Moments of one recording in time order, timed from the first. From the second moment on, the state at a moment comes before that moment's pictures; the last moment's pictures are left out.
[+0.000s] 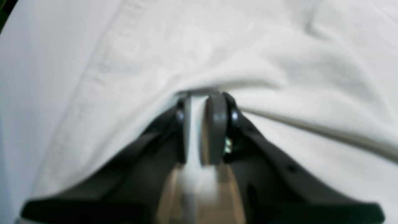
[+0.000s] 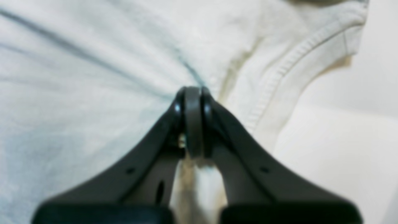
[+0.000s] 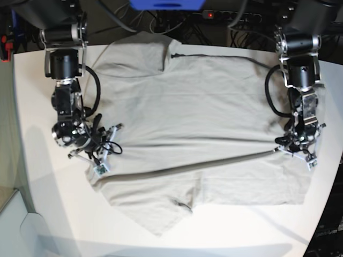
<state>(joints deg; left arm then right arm) -21.3 -16.0 -10.9 50.4 -8.9 10.6 32.9 17.4 7.8 2.8 63.2 -6.7 32.9 -36.1</state>
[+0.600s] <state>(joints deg) -14.0 -14.3 -11.1 81.4 -10.1 10.7 50.4 4.4 5.7 3.2 93.2 -9.1 33.1 -44.8</state>
